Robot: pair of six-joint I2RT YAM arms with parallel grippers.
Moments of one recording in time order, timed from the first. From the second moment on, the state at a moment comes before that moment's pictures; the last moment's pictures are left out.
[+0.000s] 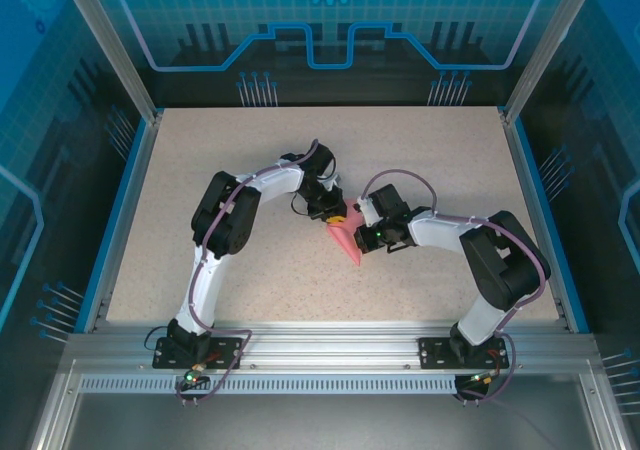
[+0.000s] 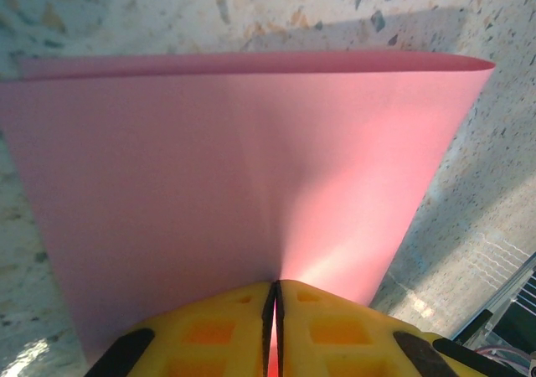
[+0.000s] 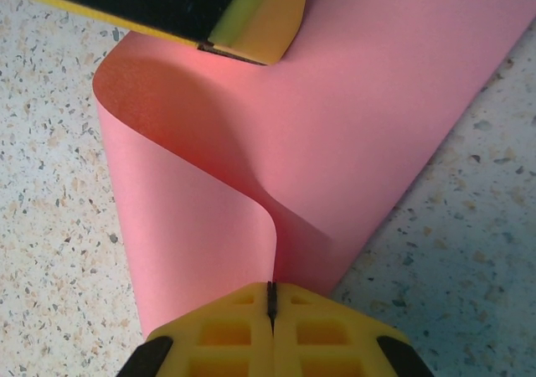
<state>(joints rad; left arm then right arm) -0.49 2.29 1.68 -0.72 0.60 -0.61 0.52 1.67 0.81 -0.22 -0.26 0.19</state>
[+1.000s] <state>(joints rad) -0.49 2.28 1.68 -0.71 0.60 -0.61 0.52 1.66 0.81 -0.23 -0.24 0.19</state>
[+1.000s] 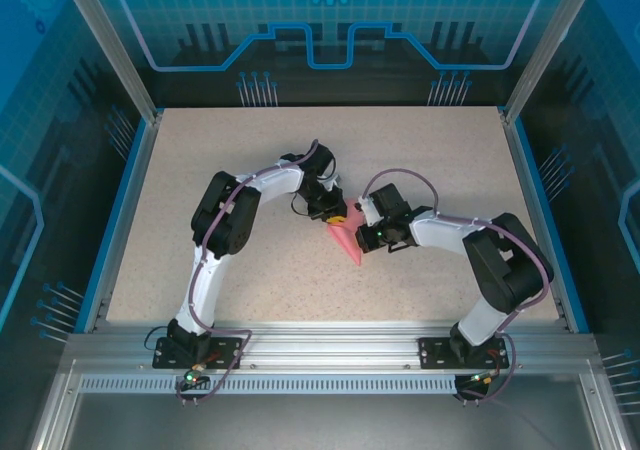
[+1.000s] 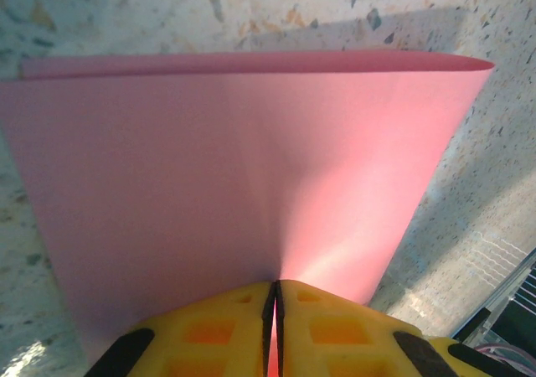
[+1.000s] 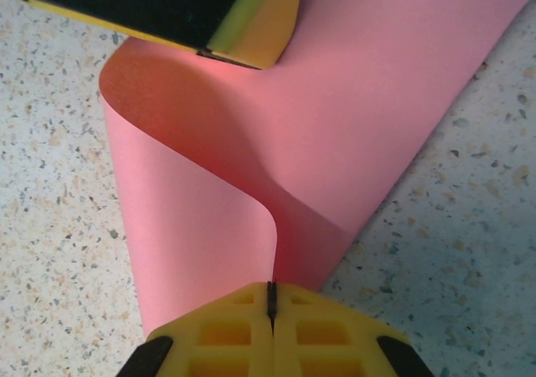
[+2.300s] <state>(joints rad) -0.49 2.28 1.68 -0.71 0.60 -0.60 0.52 1.68 0.83 -0.26 -0.25 0.19</state>
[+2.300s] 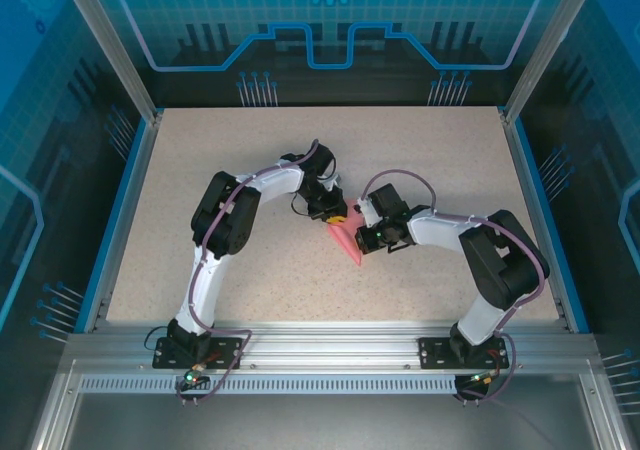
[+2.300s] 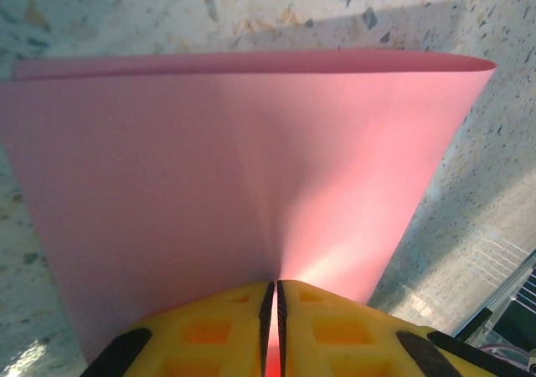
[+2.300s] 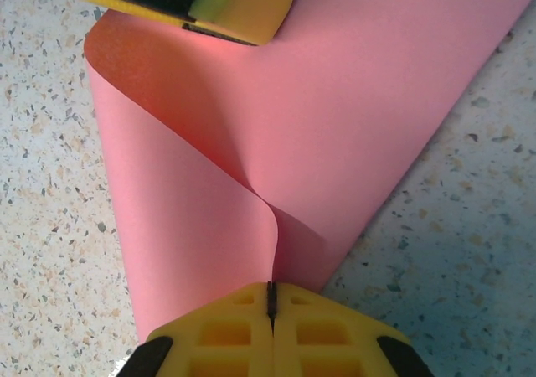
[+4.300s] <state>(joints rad) -0.44 1.97 1.49 -0.71 0.64 -0.53 0.52 1.71 0.88 -0.32 -0.24 0.15</state>
